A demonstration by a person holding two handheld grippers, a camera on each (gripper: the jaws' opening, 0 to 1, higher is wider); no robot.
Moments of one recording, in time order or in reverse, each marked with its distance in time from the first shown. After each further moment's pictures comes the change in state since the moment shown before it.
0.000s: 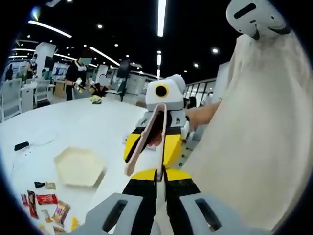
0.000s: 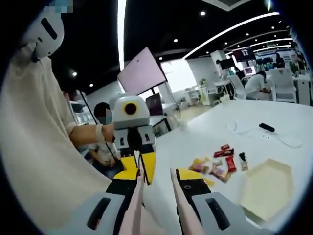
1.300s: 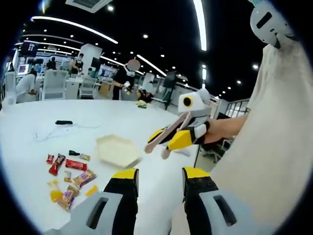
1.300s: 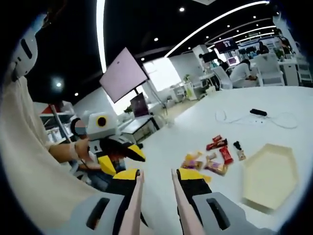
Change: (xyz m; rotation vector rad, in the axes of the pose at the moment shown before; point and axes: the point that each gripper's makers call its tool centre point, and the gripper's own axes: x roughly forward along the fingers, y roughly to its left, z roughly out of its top) left arm -0.076 0.028 -0.031 -0.153 -0.141 0.428; right arm 0.026 -0.028 -0.013 0.126 0.002 -0.109
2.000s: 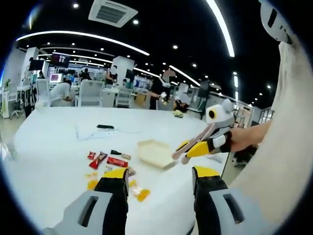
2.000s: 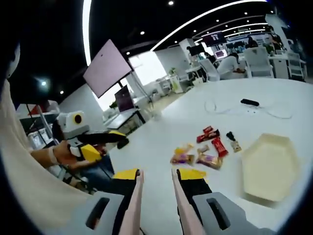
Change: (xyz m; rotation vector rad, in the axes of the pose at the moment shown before) left arm -0.060 0.047 -0.007 -0.016 -0.090 0.302; right arm 0.036 -0.021 -0.023 0.038 0.064 -0.138
